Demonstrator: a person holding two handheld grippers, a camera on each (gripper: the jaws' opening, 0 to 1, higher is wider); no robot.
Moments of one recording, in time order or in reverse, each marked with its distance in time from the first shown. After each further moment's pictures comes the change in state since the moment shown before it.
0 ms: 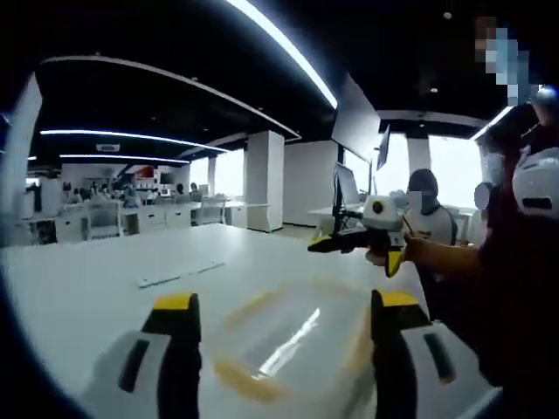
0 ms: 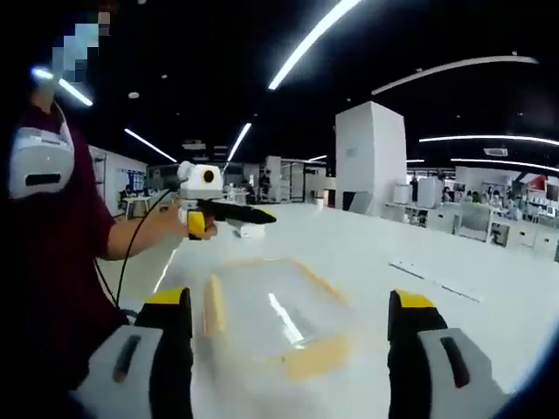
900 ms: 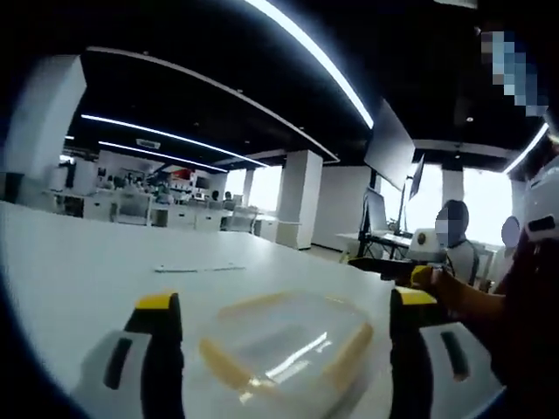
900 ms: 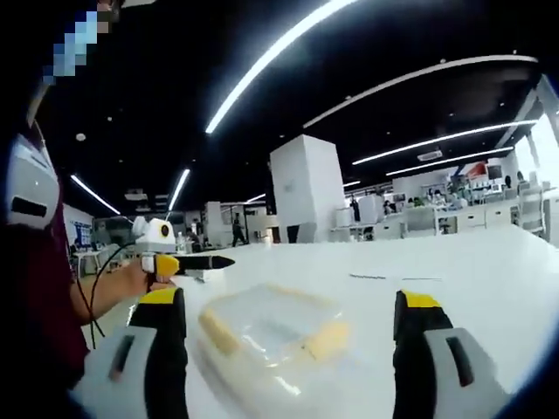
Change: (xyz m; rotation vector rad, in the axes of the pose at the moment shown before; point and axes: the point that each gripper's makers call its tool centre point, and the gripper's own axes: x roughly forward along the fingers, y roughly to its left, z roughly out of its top) left arm -0.015 -0.008 -0.008 -0.107 -0.103 0.167; right arm -0.038 0.012 0.008 0.138 -0.207 -0.290
